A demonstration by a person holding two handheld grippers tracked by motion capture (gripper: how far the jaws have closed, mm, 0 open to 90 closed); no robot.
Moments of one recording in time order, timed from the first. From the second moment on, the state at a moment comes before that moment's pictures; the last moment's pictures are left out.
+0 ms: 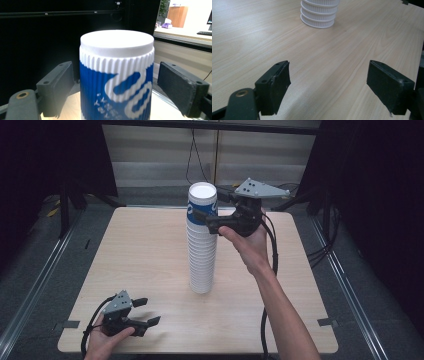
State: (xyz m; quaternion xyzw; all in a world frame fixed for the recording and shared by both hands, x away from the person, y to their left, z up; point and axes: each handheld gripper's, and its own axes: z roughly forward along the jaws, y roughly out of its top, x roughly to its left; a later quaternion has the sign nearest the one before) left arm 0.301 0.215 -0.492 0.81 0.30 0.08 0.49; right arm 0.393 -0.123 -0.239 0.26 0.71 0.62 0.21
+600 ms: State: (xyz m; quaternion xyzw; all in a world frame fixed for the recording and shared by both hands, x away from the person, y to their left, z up) left arm 0.301 0.216 -0.492 0.82 0.30 0.08 0.49; right arm 0.402 -0.112 -0.240 0.27 0.72 0.61 0.19
